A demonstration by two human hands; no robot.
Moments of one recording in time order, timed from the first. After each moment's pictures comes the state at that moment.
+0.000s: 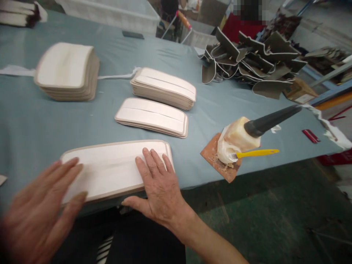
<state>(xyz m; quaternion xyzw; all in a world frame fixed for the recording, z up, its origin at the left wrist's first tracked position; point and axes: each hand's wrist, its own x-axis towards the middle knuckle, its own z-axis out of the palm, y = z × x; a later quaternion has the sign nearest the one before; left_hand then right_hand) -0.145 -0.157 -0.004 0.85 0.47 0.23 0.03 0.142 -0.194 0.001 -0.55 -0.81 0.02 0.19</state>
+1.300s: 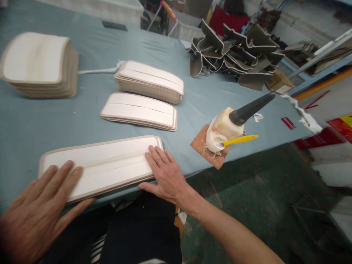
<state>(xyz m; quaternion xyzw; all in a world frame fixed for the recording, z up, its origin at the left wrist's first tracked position) -0.155 -0.162 -0.027 0.88 0.45 0.16 0.03 0.184 -0.202 -0.025 -0.57 -0.81 0.05 0.12</state>
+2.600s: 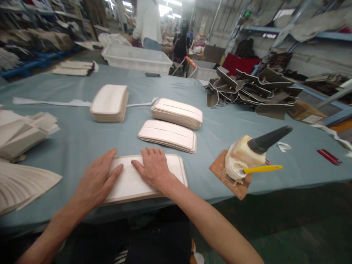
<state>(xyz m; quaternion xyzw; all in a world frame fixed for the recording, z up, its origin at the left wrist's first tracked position) -0.135 -0.095 -0.013 0.81 0.56 0.20 0.03 0.089 -0.091 0.002 -0.57 -0.81 0.05 0.16</state>
